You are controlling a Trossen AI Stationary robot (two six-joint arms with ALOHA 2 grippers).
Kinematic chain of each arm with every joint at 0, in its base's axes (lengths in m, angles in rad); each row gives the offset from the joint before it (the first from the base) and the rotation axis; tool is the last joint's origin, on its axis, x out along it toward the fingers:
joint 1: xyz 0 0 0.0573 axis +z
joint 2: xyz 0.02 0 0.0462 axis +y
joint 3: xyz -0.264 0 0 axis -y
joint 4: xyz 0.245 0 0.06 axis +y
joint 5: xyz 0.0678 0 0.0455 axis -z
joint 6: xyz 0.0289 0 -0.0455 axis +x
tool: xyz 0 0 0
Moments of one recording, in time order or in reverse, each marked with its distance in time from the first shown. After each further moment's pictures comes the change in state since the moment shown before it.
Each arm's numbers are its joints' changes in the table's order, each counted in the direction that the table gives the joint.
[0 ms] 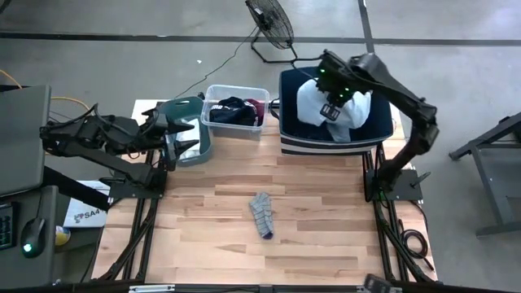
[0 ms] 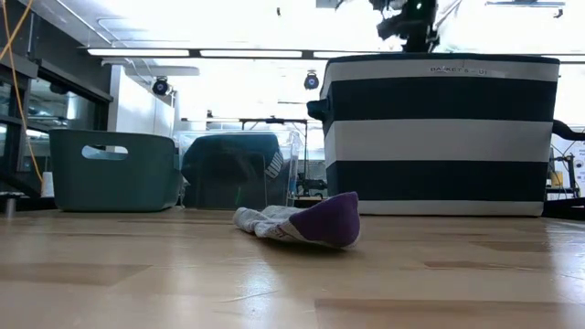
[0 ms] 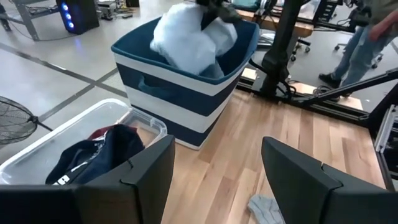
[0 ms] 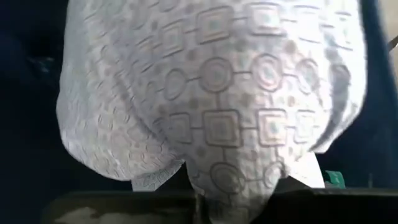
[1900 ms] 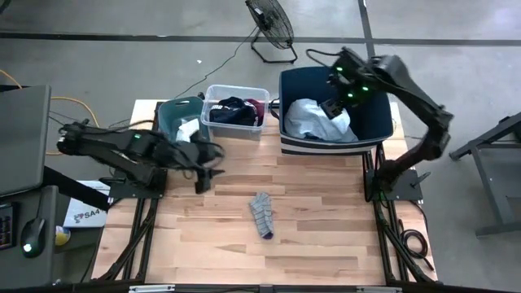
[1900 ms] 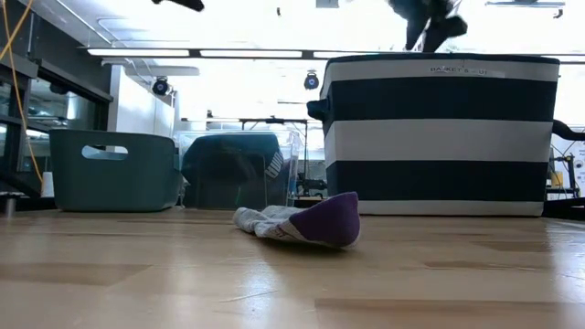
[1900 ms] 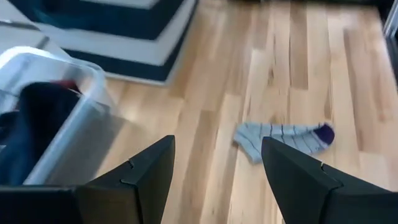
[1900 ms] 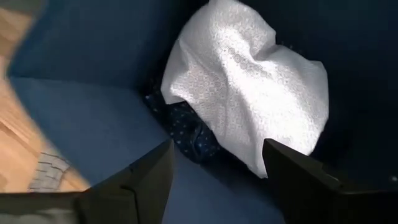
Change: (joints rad) left arm 0.000 0.301 -0.001 0.042 0.199 0.057; right arm -0.009 -0.085 -0.003 0.006 -0.287 0.424
